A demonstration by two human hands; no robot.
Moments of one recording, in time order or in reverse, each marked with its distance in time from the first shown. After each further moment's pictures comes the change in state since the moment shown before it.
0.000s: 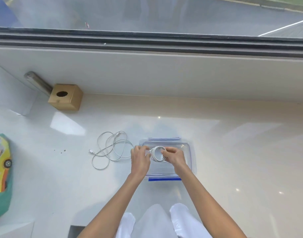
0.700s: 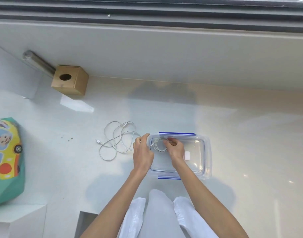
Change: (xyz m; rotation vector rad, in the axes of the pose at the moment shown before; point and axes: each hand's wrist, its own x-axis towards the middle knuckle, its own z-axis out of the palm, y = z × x) left_hand 0.034 -0.023 0.004 -0.050 0.089 -0.136; right_hand 0.058 0.021 0.054 -0.113 0.175 0.043
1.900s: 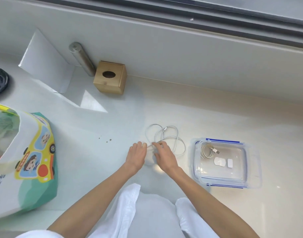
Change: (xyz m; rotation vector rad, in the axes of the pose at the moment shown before) left_hand 0.092 -0.200 -0.135 0.760 -0.338 0.324; right_hand -0.084 0.013 0.210 -0.996 -0.332 -0.637
